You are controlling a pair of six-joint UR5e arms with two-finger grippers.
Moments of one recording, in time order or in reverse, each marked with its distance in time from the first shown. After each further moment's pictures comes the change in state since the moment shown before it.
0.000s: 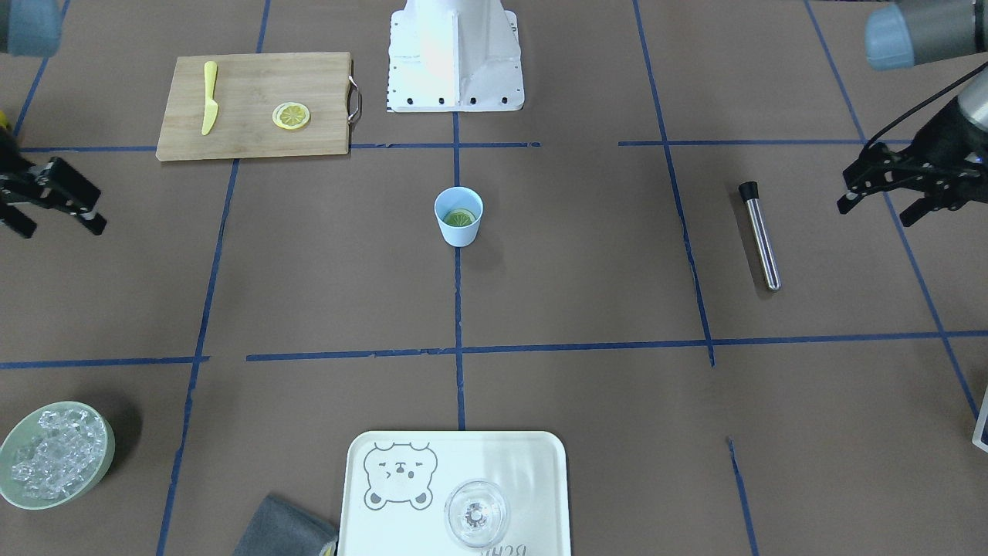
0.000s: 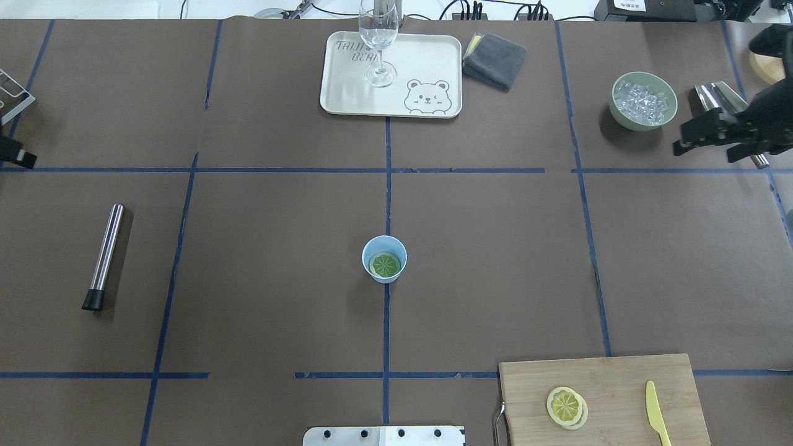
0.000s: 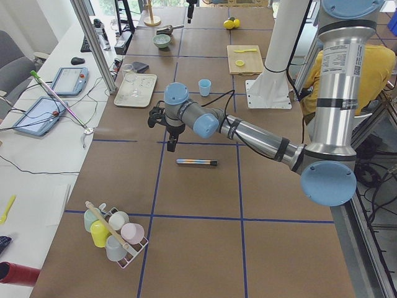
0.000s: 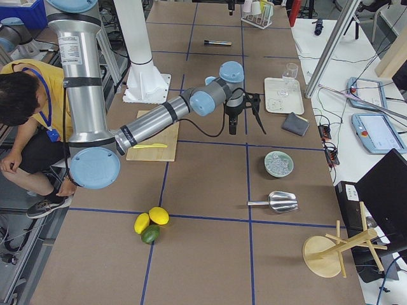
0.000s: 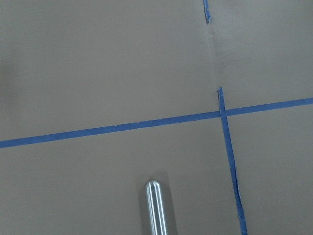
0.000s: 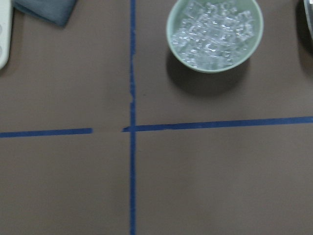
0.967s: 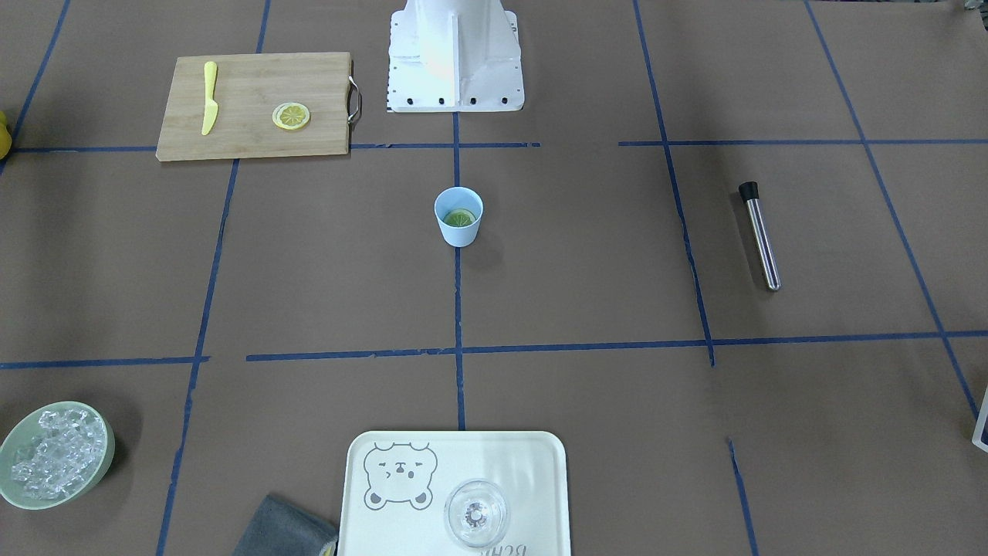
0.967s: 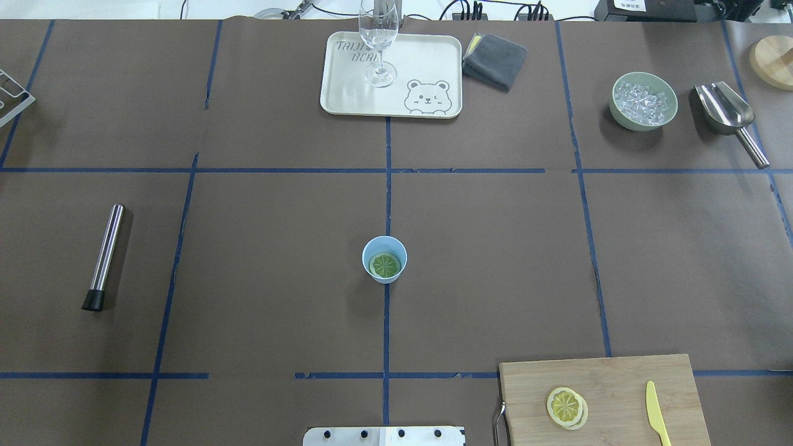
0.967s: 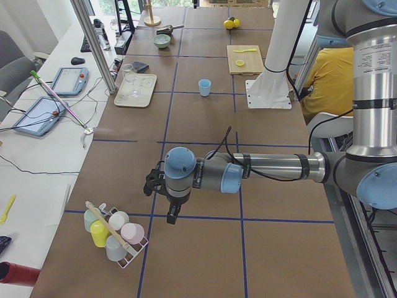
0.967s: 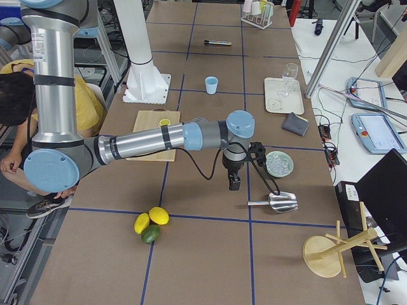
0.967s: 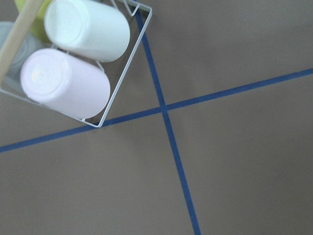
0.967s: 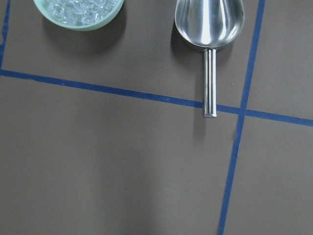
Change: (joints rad) left arm -0.340 0.099 0.210 0.132 -0.007 0.522; right arm 0.240 -0.071 -0.129 -0.237 -0.007 -0.686
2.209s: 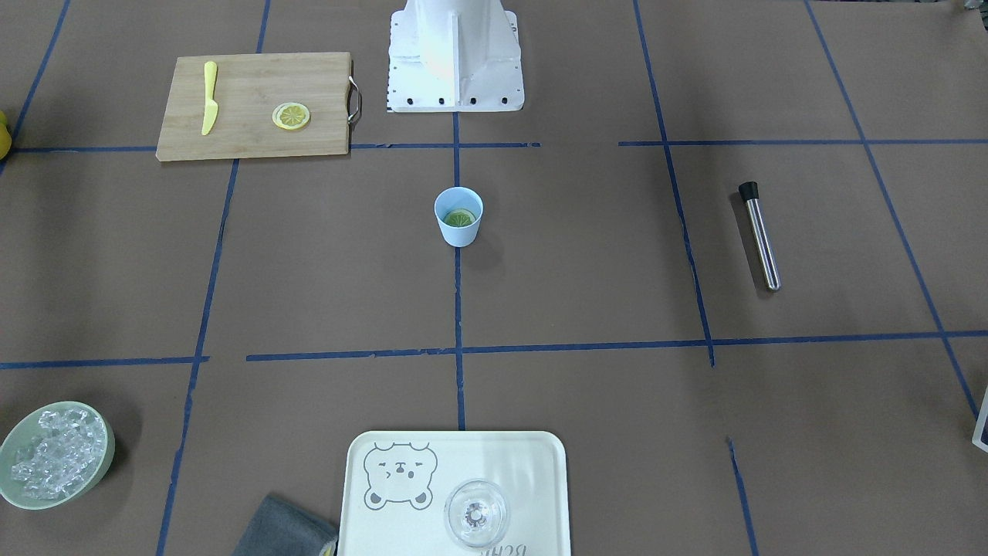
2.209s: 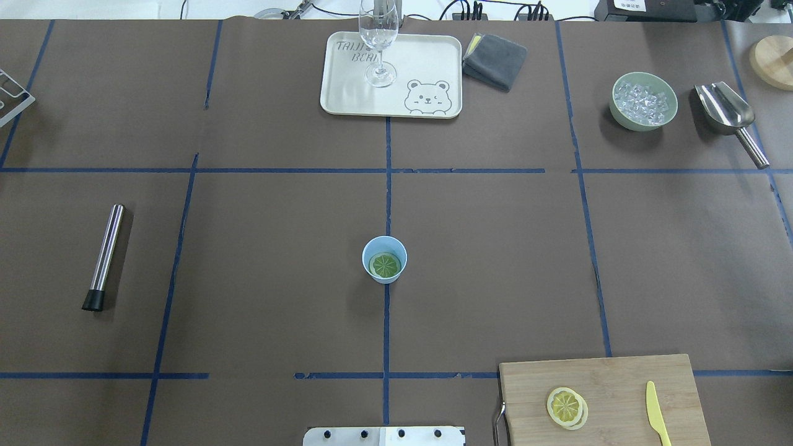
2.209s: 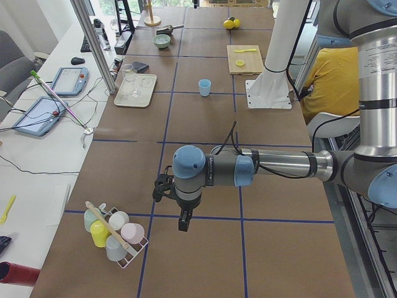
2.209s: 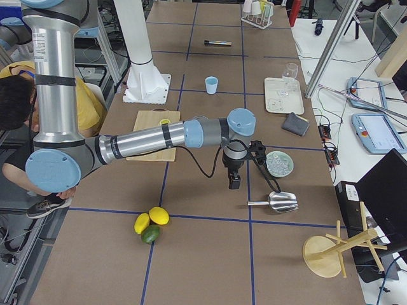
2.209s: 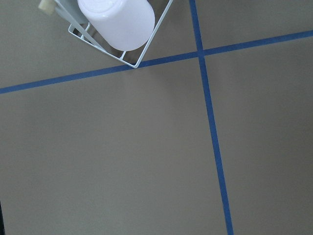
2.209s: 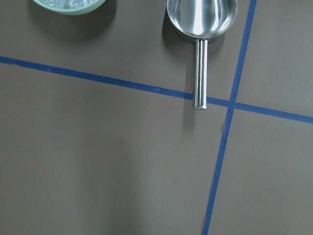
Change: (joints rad) left arm -0.042 0.048 -0.076 0.126 0.072 0.097; right arm -0.007 0.002 0.008 -0.025 -0.004 -0.008
